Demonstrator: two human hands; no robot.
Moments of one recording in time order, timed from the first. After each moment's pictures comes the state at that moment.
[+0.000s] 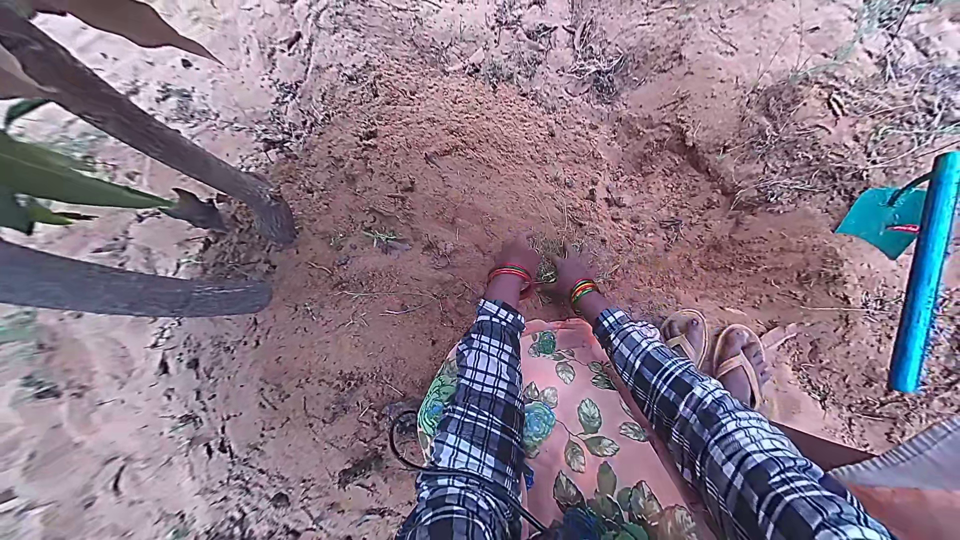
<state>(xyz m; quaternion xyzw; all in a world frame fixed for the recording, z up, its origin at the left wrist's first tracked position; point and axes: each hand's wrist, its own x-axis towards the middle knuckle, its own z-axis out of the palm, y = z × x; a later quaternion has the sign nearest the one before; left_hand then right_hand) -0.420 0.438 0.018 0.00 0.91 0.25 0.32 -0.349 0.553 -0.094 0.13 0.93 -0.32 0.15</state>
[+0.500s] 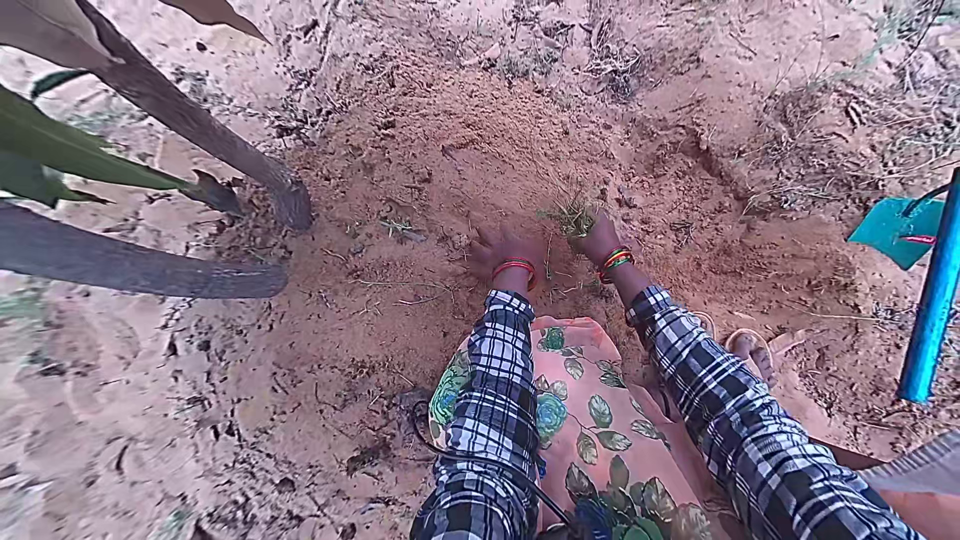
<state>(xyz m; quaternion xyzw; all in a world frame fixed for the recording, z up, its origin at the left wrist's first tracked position) -0.424 0.428 0.015 -0.13 0.96 0.08 0.23 -0.398 0.592 -0.025 0.15 0.88 -0.44 0.08</state>
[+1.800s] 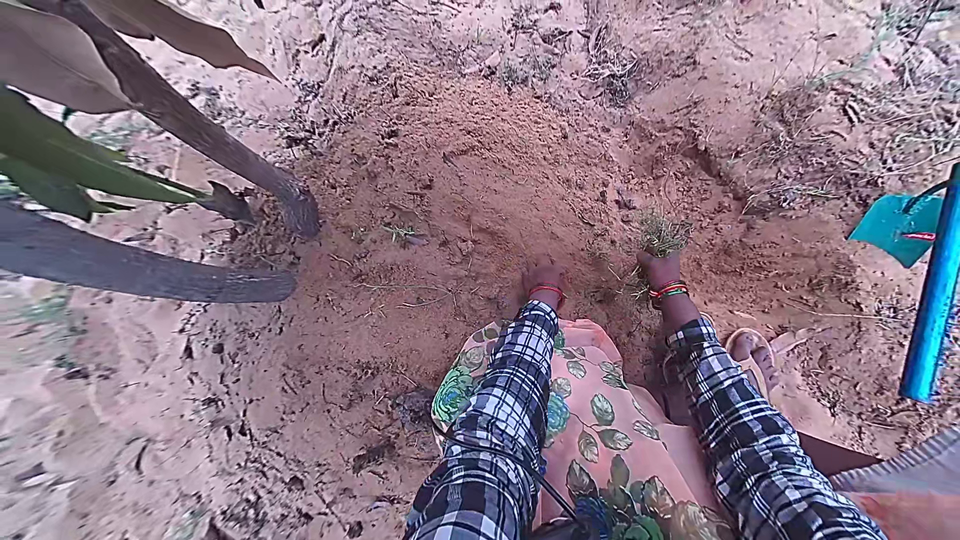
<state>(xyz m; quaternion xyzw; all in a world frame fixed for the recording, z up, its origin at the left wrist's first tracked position) -0.388 0.458 -0.057 0.08 0.94 0.06 0.33 -0.312 0.664 -0.067 0.39 0.70 -0.60 -0.07</state>
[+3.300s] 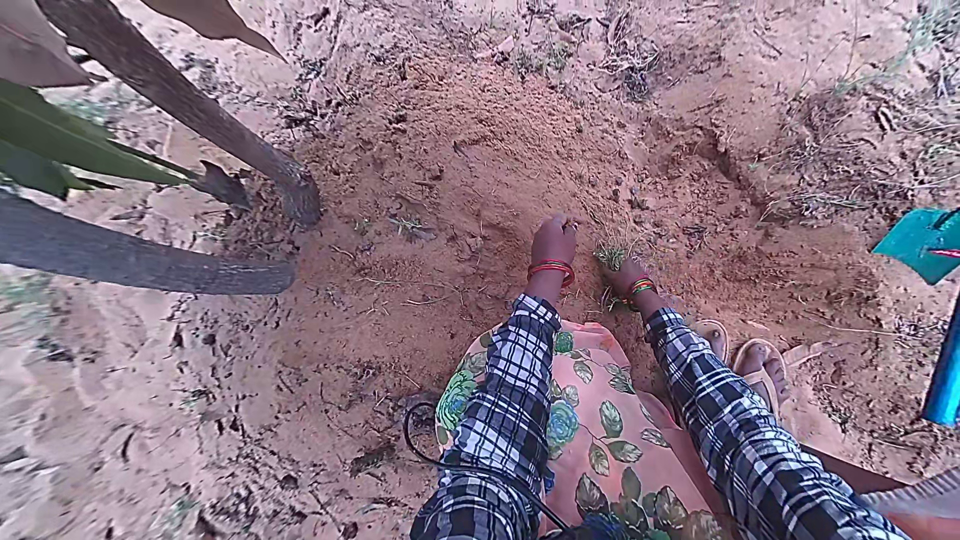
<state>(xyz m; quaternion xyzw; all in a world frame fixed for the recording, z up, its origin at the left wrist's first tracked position) -0.420 0.458 0.033 0.02 0.89 0.38 0.23 -0.360 0.628 -0.117 0.28 0.86 -0.33 0.28</state>
